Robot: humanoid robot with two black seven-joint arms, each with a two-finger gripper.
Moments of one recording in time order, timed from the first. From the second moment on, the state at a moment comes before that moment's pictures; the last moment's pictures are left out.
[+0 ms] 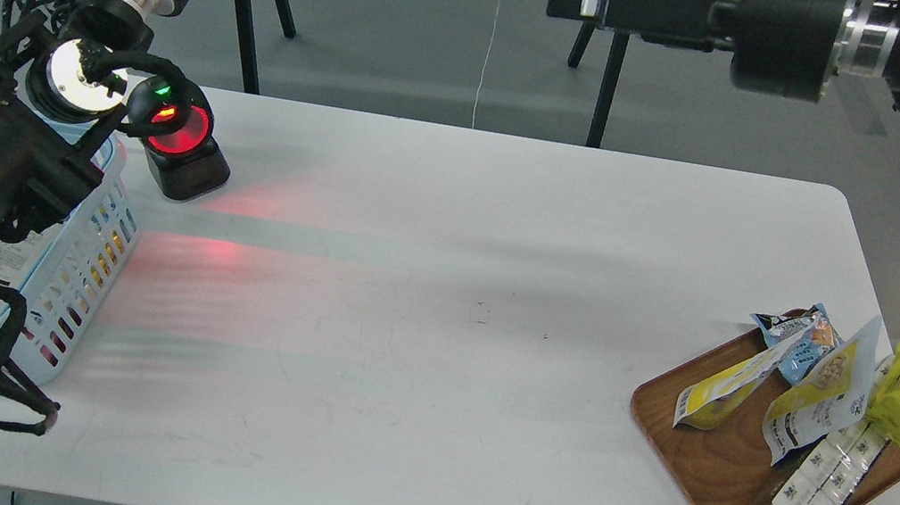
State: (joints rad) left arm -1.01 0.24 -0.91 -0.47 -0.06 -0.49 -0.23; right arm 1.66 -0.73 -0.08 1.35 -1.08 0.41 0.46
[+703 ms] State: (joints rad) left arm -1.01 0.23 -0.91 -0.47 -0.06 -0.49 -0.24; right arm 2.00 -0.70 -0.62 1.73 -1.78 0.39 0.49
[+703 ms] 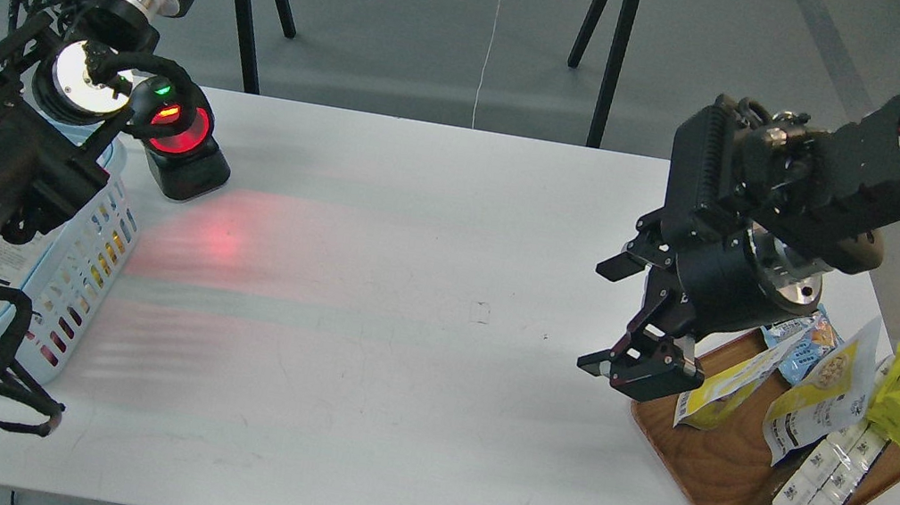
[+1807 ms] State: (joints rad) left arm -1.00 0.23 -0.91 -0.46 -0.06 -0.49 -0.24; right arm 1.82 -0.77 -0.87 1.56 -2.18 0.20 0.49
